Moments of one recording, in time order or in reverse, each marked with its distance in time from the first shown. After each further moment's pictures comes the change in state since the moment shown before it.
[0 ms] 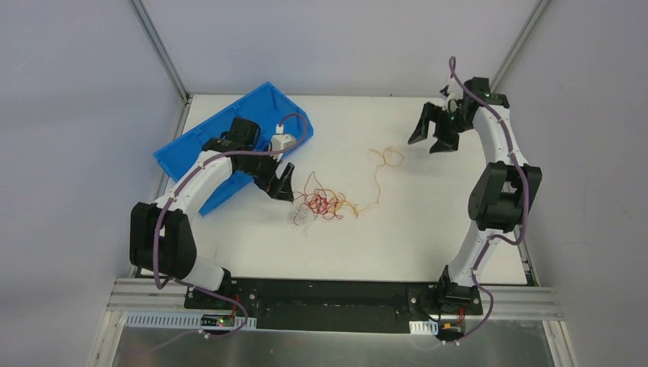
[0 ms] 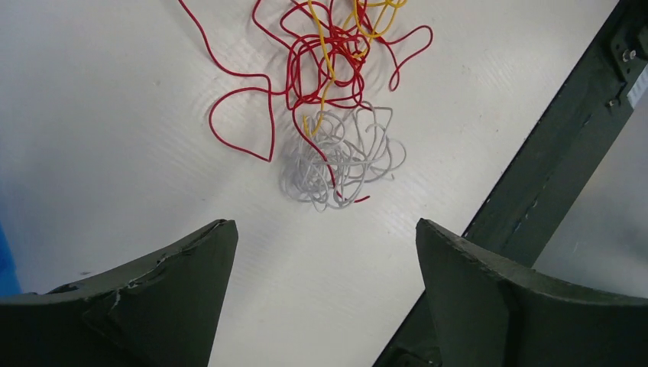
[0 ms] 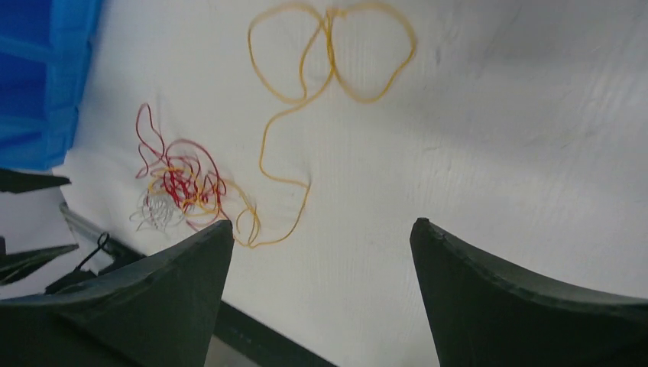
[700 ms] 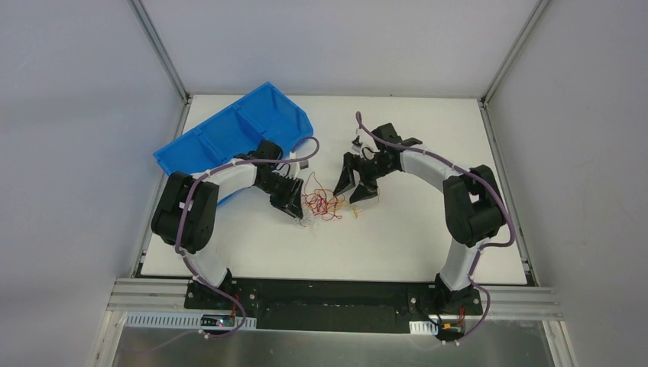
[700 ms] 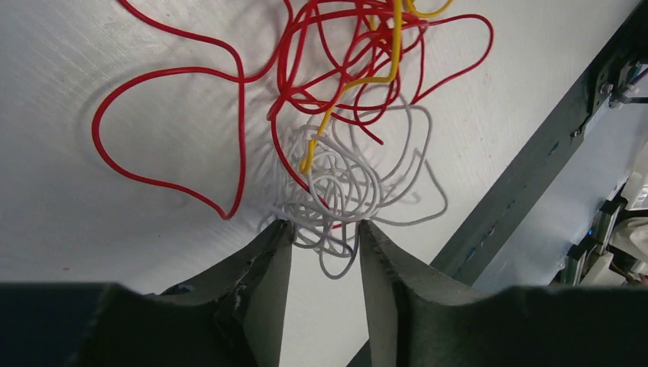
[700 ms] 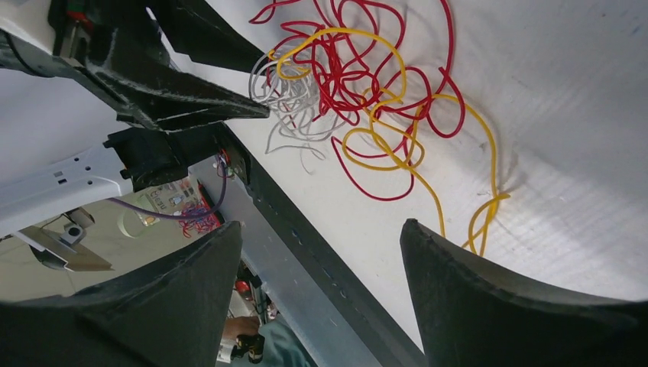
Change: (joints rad) left arm -0.091 0.201 -0.195 0.249 0.017 -0.313; right arm 0.523 -0.097 -0.579 0.410 -0.295 0.318
